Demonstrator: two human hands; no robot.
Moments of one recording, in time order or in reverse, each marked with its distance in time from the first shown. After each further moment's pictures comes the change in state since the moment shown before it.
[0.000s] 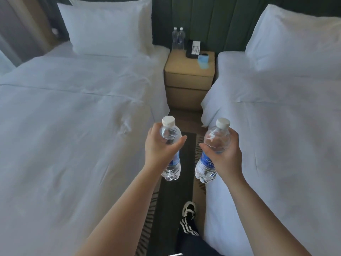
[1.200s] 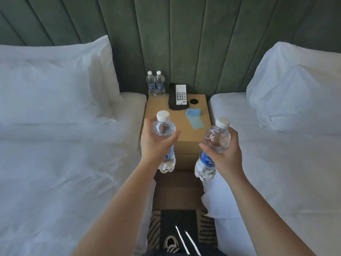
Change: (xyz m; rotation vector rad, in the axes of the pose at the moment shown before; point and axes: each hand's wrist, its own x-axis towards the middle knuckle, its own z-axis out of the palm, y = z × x) left_hand 0.725 -0.002 0.241 -0.073 -0.057 -0.001; right_hand 0.690 0.106 0.201 0.072 0.098 0.138
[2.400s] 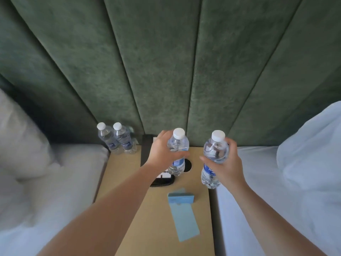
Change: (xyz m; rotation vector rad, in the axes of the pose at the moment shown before) left_hand 0.542 -0.094 0.366 0.167 -0.418 -0.067; right_hand 0.602 0.213 0.118 -0.094 -0.113 0.206
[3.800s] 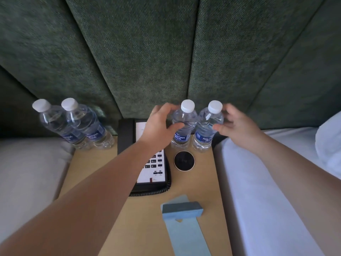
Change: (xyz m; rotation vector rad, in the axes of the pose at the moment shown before) left_hand 0.114 -0.124 0.062 0.133 -0.005 0.234; right_hand 0.137 0.098 0.042 -0.089 -0.368 -0.097
